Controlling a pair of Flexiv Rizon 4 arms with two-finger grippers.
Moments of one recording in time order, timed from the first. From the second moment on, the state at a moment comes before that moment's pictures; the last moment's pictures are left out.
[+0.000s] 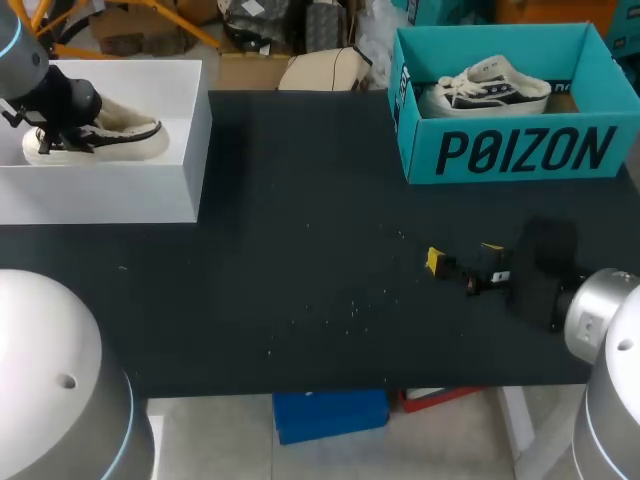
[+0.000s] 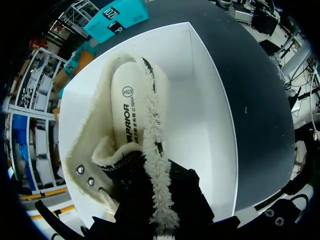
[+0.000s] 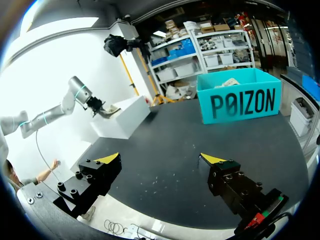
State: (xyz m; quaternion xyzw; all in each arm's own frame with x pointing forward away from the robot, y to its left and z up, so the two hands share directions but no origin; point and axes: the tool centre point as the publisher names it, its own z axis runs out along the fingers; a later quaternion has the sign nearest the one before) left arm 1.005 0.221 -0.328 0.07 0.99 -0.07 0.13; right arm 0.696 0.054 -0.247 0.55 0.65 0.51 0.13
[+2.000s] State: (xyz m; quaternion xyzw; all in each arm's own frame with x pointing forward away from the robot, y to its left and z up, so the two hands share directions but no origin) left arm 0.980 0.194 -0.227 0.17 0.96 -0.04 0.20; right arm 0.696 0.054 -0.247 0.55 0.65 0.51 0.13
